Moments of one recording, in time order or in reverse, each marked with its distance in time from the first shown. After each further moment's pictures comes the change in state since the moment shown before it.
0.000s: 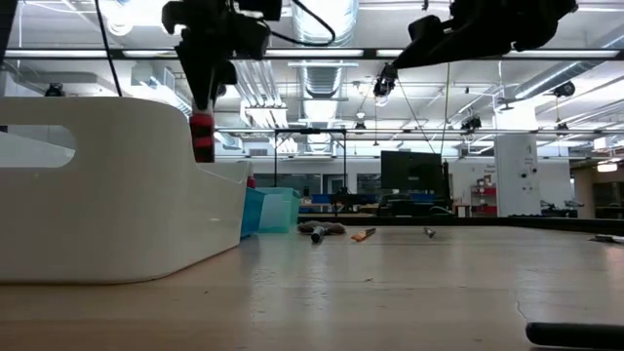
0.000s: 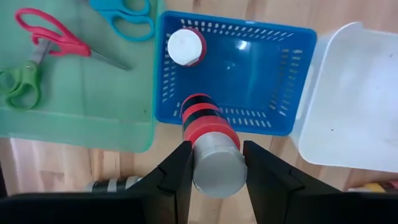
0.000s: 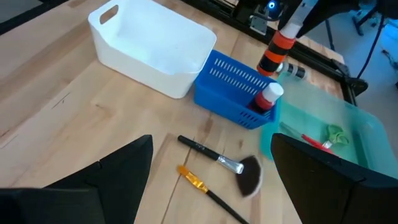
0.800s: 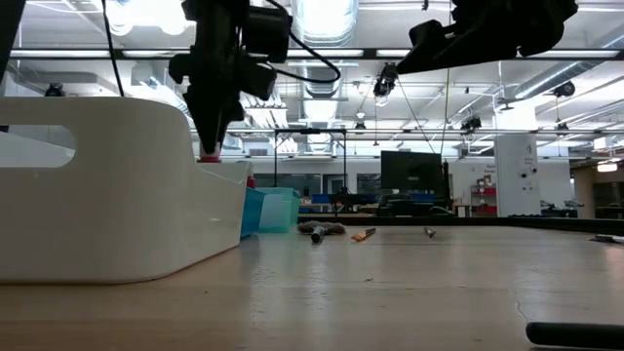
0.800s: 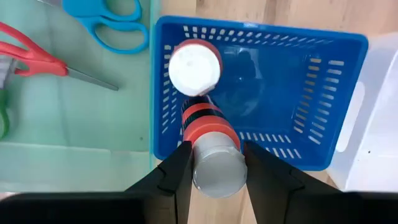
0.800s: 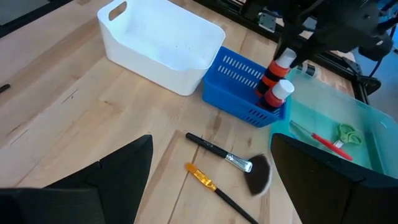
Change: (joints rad) left arm 0.044 0.039 -0.179 0.220 0.024 0.077; right arm 0.000 0.000 -0.023 0.010 -0.026 0.001
